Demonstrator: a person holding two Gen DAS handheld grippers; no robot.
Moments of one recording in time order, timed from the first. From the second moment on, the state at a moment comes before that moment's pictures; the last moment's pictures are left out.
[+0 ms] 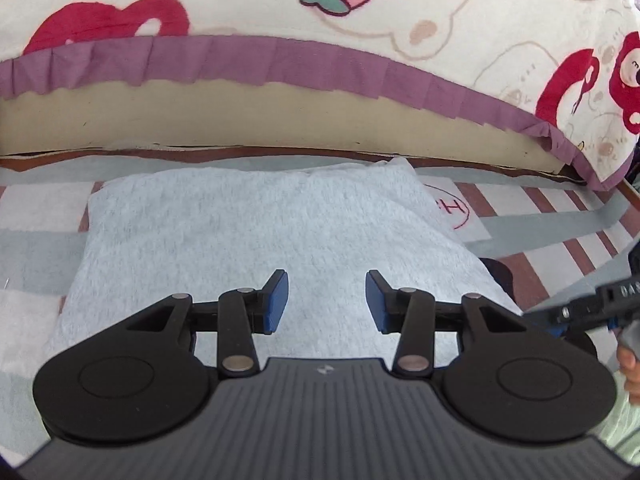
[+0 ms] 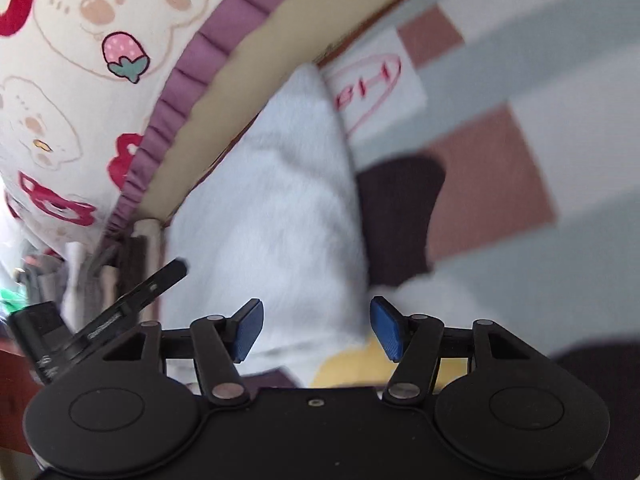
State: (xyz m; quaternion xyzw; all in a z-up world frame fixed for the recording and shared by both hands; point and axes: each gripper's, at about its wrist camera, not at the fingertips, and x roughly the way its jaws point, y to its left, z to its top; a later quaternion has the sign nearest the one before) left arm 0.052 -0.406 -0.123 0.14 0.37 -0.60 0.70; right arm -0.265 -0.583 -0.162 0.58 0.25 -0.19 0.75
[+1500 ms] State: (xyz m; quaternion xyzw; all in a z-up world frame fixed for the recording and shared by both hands) left arm 0.053 -0.400 -0.147 0.08 0.56 -0.61 0.56; right arm -0.265 -0.505 -0.048 0.32 0.21 -0.27 0.88
